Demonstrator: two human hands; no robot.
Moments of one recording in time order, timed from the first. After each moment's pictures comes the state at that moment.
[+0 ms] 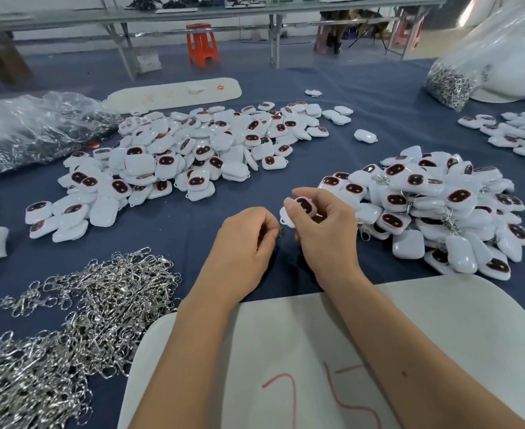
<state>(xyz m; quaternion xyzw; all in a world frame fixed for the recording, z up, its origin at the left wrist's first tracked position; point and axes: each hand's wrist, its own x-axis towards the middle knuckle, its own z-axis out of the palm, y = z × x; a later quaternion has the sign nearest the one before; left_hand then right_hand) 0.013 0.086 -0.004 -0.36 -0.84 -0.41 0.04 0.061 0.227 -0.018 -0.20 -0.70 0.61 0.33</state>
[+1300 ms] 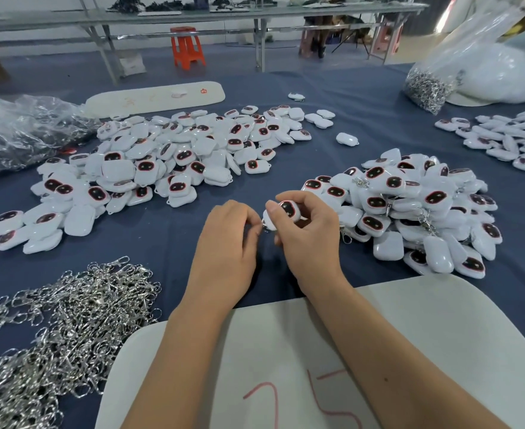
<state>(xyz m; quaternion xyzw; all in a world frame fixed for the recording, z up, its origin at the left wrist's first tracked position) 0.016 0.097 -0.007 -0.34 -0.83 -0.42 0.12 0.068 0.224 -0.010 -0.18 -0.66 0.64 0.34</state>
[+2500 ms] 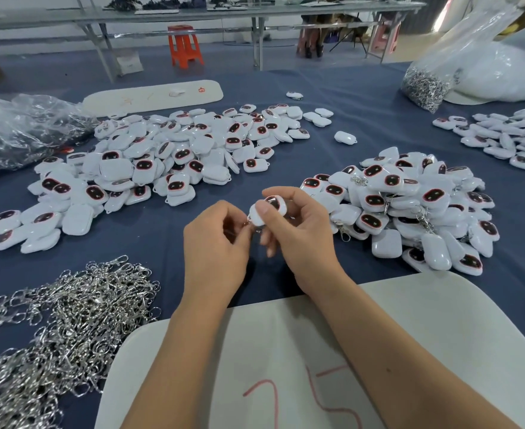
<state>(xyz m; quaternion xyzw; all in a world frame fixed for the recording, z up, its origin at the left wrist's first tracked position) 0.021 0.095 0.002 -0.21 -0.84 -0.50 0.11 0.068 0.222 -0.010 -0.08 -0.62 0.73 0.27</state>
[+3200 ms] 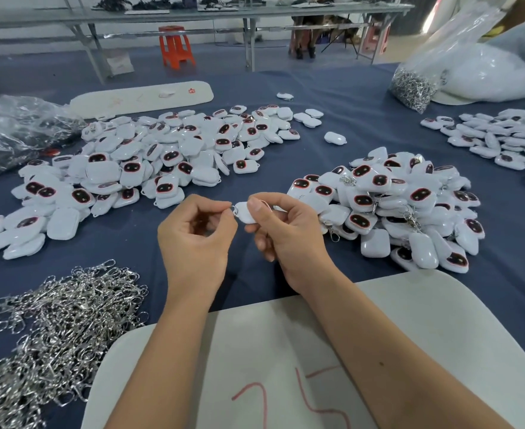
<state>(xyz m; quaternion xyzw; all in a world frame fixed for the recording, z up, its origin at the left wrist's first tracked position) 0.019 0.099 0.002 -0.17 -0.69 -0.69 0.13 0.068 0.230 -0.008 -0.08 -0.58 0.79 0.19</state>
